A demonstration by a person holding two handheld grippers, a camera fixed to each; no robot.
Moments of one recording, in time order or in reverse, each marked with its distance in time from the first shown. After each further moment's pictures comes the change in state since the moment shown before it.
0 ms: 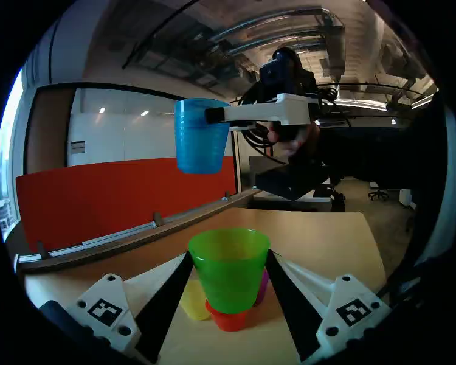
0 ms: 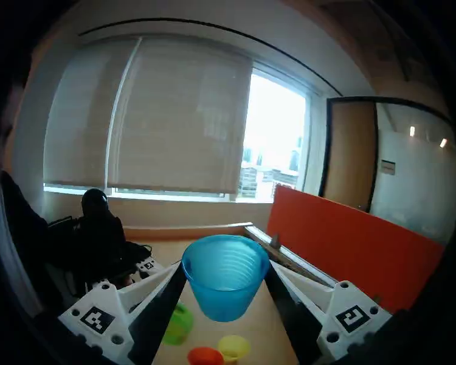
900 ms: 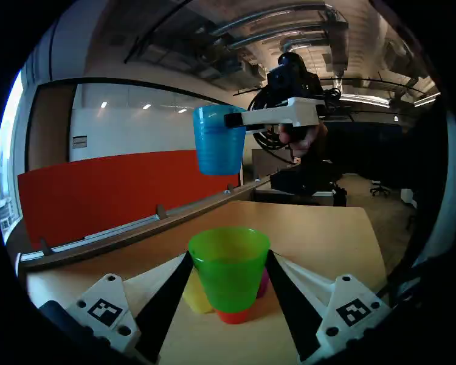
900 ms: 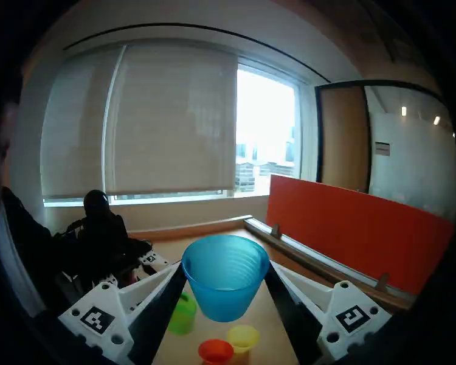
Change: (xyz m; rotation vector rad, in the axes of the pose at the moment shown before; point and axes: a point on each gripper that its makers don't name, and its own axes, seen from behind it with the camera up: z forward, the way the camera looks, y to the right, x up) left arm -0.007 -0.004 -0.010 0.012 -0.048 -0.003; right arm -0.019 0.005 -0.020 -0.018 -0.014 0.085
